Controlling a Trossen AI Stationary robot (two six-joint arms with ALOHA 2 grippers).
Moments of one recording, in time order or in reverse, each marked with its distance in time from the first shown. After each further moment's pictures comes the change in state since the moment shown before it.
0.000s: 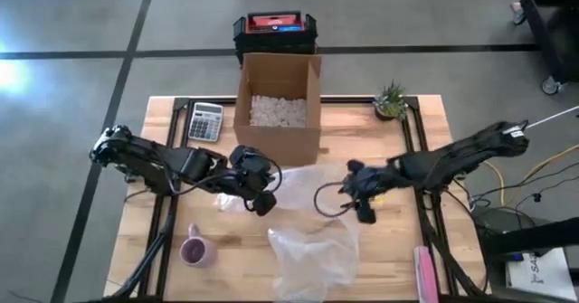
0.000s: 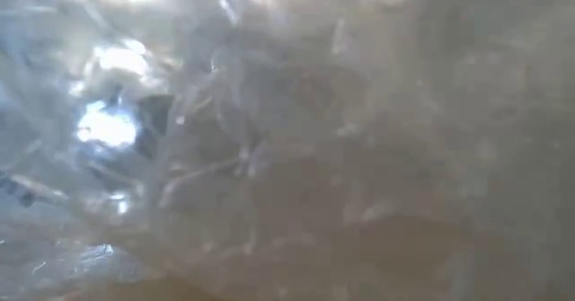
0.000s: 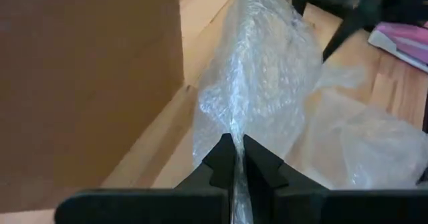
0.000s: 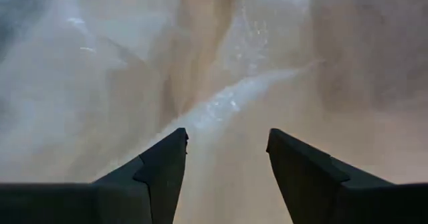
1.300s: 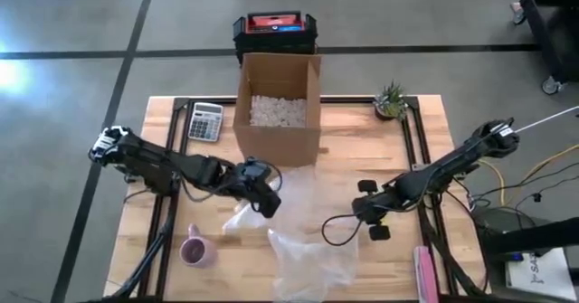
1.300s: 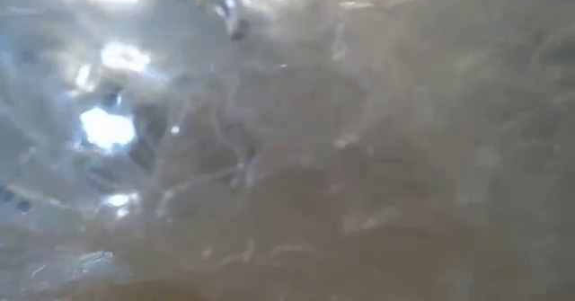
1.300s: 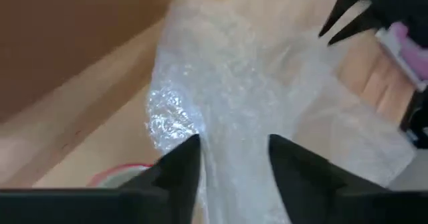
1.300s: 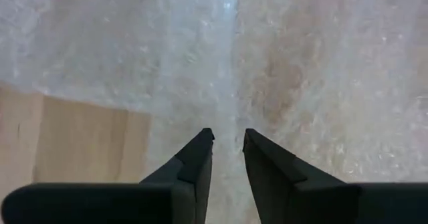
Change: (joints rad) left arm 0.046 -0.038 -0.217 0.169 0.183 -0.266; right arm 0.181 0.053 -0.042 -0.253 -0.083 0.096
